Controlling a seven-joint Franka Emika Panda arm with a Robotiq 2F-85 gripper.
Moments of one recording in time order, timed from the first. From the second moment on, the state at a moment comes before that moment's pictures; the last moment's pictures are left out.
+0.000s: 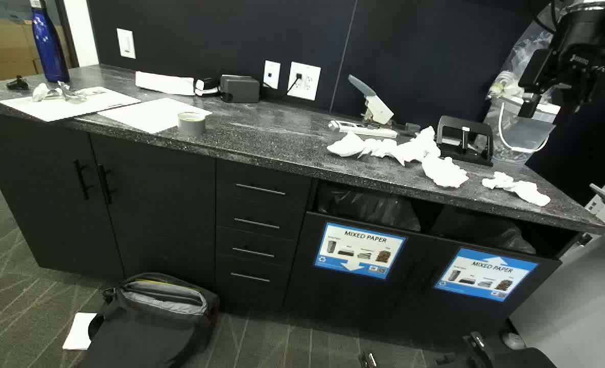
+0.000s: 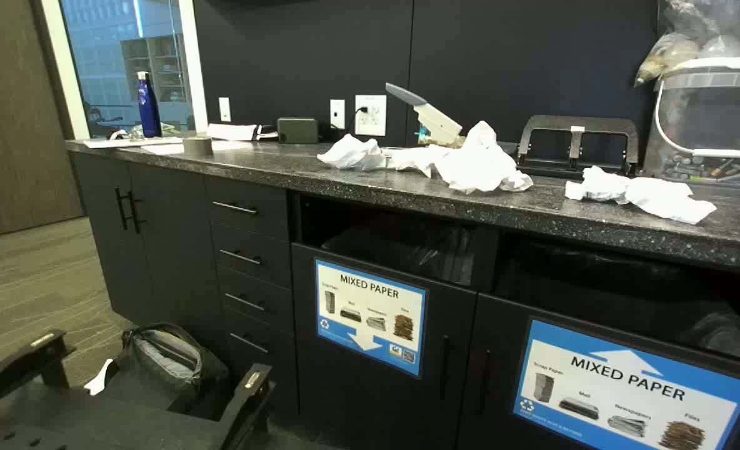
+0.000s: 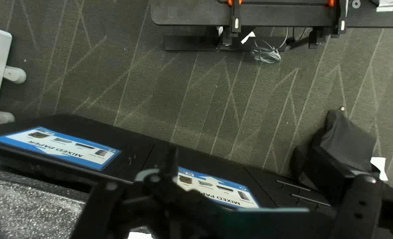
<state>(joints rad) -0.10 -0.23 -0.23 -2.02 -0.10 1.59 -0.34</state>
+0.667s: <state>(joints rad) -0.10 -0.22 -0.23 -2.03 -0.10 1.65 -0.34</state>
